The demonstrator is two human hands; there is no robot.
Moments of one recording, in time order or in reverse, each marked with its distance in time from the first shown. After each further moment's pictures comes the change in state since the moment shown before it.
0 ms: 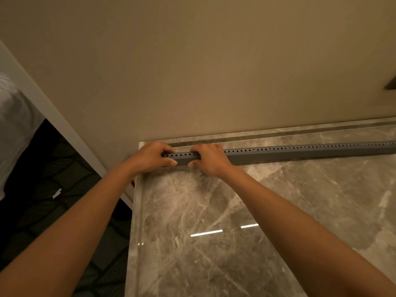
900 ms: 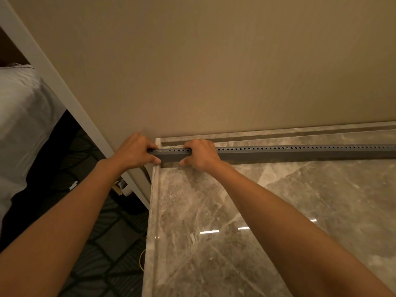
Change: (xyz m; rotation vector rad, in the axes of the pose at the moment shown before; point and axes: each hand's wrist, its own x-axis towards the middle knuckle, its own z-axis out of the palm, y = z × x) left_hand -0.017 -0.055 -0.026 0.261 0.128 -0.089; right_hand 0.023 -0.047 0.016 0.042 0.003 -0.038
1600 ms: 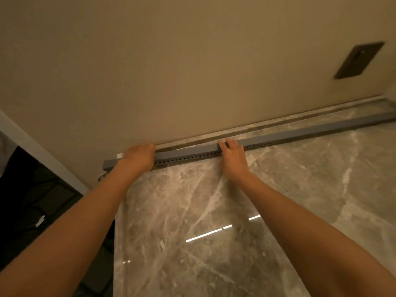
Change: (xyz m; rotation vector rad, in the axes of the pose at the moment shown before) left_hand 0.027 0.106 0.011 0.337 -0.127 -0.053; right_hand -0.074 0.127 -0.033 -0.128 0.180 0.385
